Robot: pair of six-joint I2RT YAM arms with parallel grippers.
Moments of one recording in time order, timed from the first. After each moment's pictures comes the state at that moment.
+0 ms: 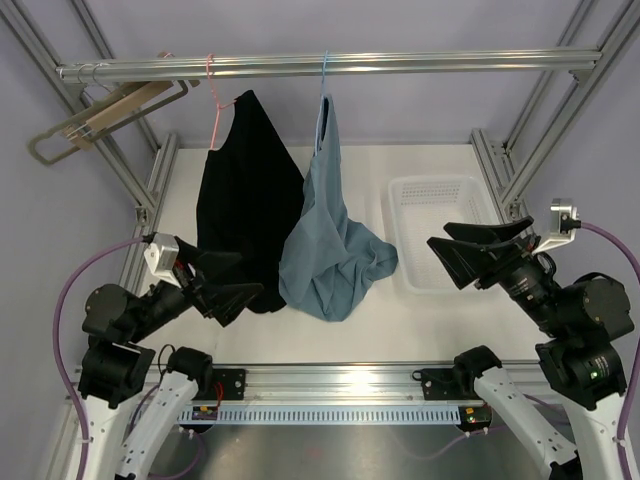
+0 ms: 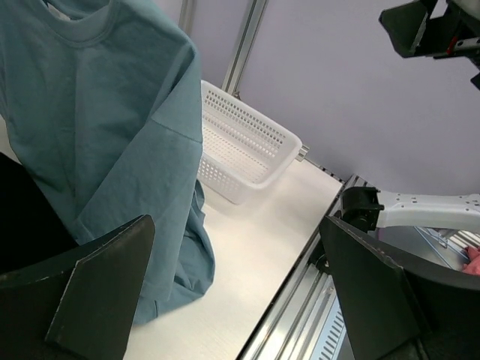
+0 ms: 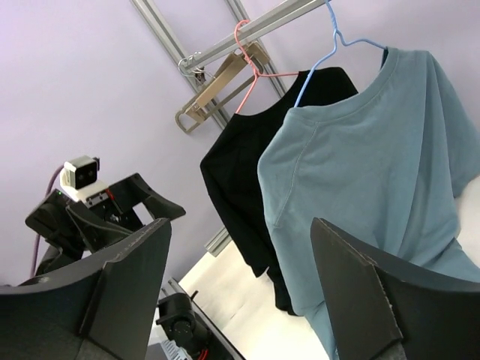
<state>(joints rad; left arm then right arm) -0.30 0.34 0.85 -0.40 0.67 -0.41 0.39 0.47 1.09 -0.34 -0.33 0.67</state>
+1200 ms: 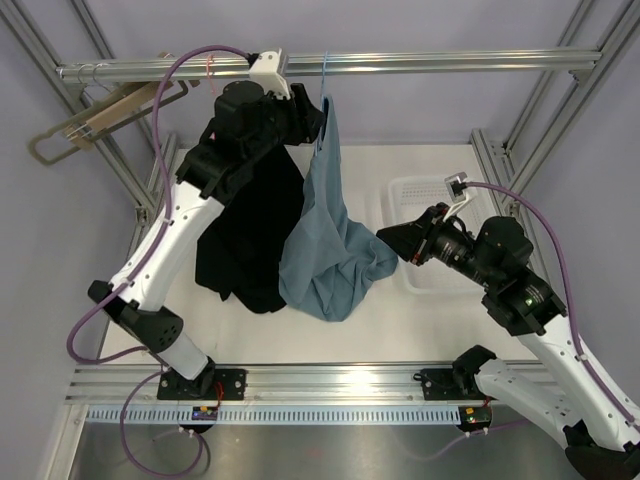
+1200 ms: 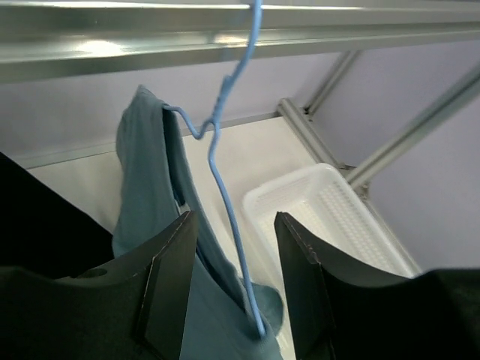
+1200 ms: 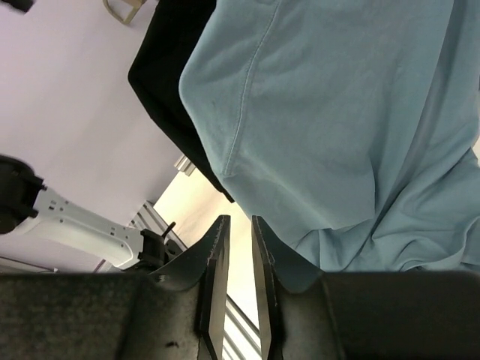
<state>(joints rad) -0.59 1.58 1.96 -0.51 -0.03 -0.35 0.59 0.76 1.00 -0.30 -0.27 0.58</state>
